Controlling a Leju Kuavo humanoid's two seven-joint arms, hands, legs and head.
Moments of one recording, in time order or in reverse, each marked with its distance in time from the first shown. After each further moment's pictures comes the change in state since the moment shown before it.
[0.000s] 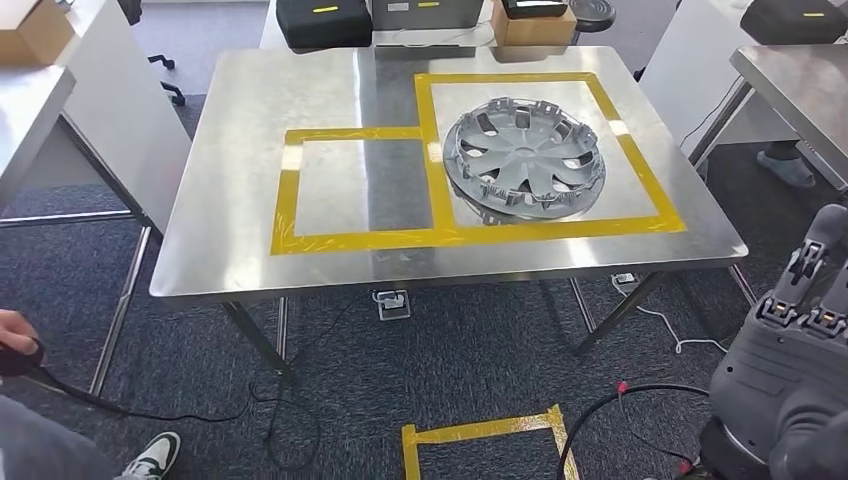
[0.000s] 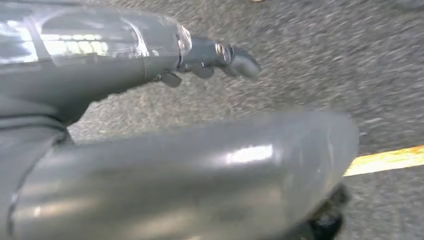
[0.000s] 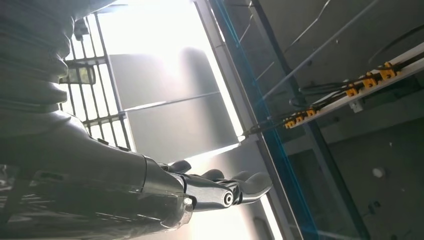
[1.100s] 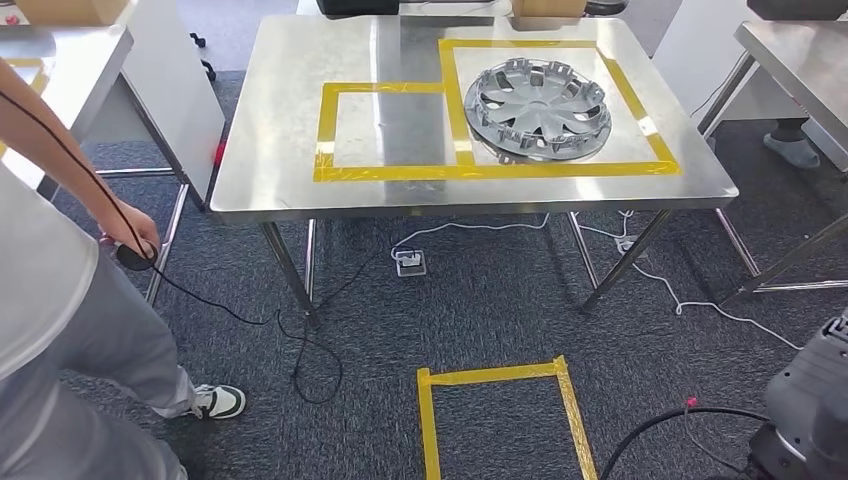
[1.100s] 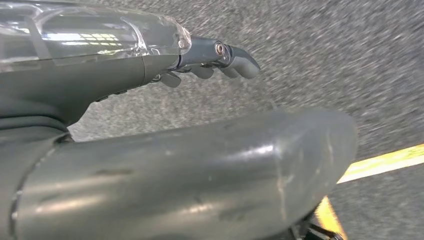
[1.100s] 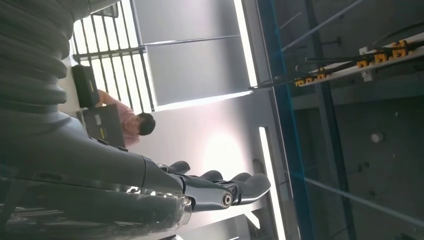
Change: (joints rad) left arm -0.010 -0.024 -0.044 -0.001 -0.070 0.011 -0.059; right arm 0.132 -0.011 -0.210 0.010 0.073 -0.098 0.050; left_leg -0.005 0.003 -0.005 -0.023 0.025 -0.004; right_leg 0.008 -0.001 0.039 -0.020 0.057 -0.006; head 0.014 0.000
